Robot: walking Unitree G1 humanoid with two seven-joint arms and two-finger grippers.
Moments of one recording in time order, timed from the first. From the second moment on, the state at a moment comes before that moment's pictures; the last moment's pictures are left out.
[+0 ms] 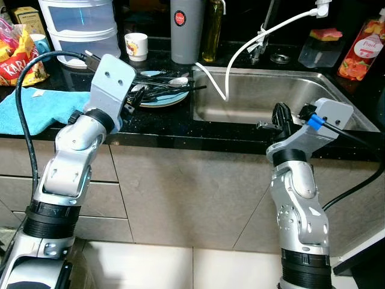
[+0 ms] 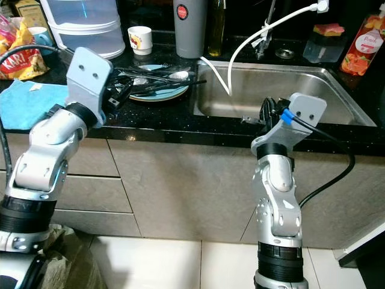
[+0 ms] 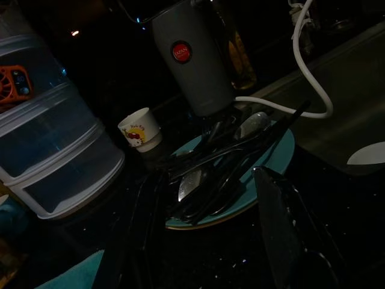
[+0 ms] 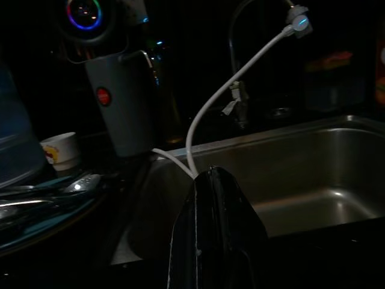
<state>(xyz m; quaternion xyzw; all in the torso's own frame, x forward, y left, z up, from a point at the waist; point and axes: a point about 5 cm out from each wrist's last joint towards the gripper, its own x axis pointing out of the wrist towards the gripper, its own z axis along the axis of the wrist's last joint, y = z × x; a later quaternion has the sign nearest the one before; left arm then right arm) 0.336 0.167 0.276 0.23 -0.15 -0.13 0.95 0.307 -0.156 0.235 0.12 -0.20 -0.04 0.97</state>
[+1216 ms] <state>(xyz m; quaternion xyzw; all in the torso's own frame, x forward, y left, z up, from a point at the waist) 0.332 0.159 0.297 0.15 -0.22 -0.11 0.96 0.310 -0.159 0.239 0.12 -0.22 -0.04 0.97</state>
